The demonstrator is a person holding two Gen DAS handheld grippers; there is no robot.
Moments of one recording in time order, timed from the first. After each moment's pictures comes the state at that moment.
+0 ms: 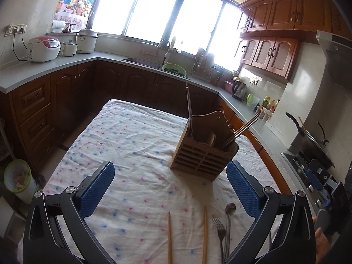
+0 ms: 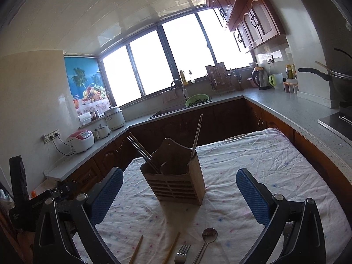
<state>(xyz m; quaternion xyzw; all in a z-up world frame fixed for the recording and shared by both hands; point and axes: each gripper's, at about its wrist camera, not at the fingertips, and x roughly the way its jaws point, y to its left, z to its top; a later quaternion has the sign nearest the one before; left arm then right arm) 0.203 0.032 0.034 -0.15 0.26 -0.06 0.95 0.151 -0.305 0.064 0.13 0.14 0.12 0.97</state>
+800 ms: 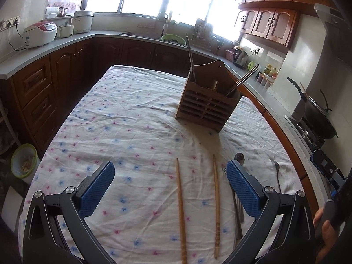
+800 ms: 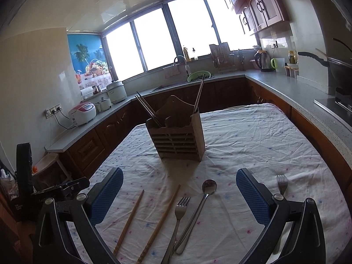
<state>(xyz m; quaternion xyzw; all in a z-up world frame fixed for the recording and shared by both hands) 0.162 0.023 -0.018 -0.11 0.34 -0.07 0.93 0.103 -0.293 0.021 0.10 0.21 0.13 0.96</state>
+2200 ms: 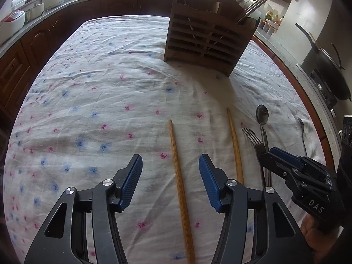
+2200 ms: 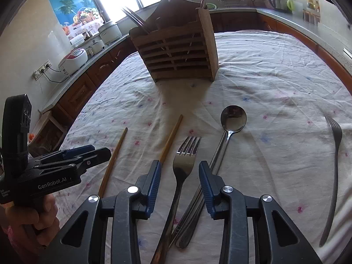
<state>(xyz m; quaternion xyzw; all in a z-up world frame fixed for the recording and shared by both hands) 0.238 -0.026 -0.102 -0.04 0.49 -0.11 0.86 0.180 -0.250 -0.084 0.08 0.42 0.16 0.89</state>
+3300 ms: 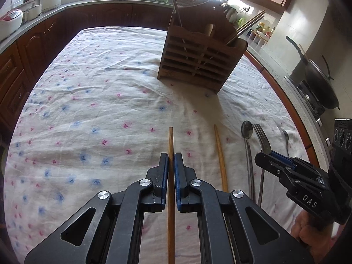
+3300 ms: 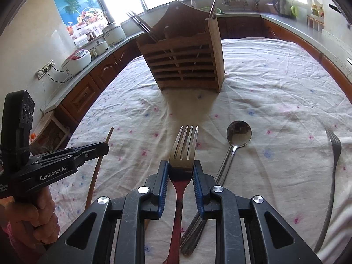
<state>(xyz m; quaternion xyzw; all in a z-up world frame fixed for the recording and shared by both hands) 0.234 -0.011 -0.071 -0.07 0.46 -0.14 0.87 0.181 -0.247 -0.061 0.07 0.41 0.17 0.90</state>
